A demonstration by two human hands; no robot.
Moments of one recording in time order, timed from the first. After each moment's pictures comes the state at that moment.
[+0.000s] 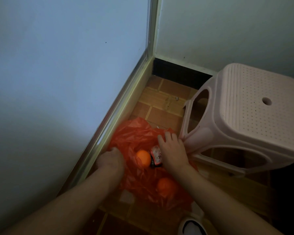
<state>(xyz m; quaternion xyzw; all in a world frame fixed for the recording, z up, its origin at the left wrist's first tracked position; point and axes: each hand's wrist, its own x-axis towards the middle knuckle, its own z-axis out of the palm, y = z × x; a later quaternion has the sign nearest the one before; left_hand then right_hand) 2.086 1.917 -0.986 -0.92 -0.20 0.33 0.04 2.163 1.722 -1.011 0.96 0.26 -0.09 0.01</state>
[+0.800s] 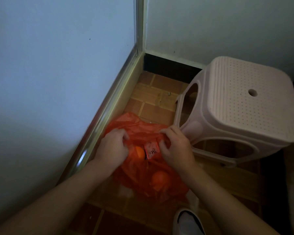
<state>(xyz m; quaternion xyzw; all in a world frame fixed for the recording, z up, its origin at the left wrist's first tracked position) 2.098 1.904 -0.935 -0.94 -0.15 0.06 -0.29 2.148 1.686 -0.957 0.92 0.21 -0.01 -0.33</state>
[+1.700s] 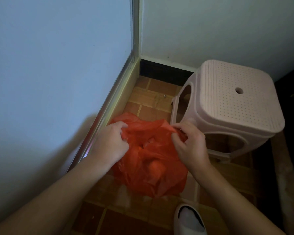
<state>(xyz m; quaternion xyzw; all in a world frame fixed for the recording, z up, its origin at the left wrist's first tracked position) 2.090 1.907 -0.890 -0.94 -0.15 0.02 -0.31 2.130 1.666 -0.894 0.90 0.13 0.04 -0.42</state>
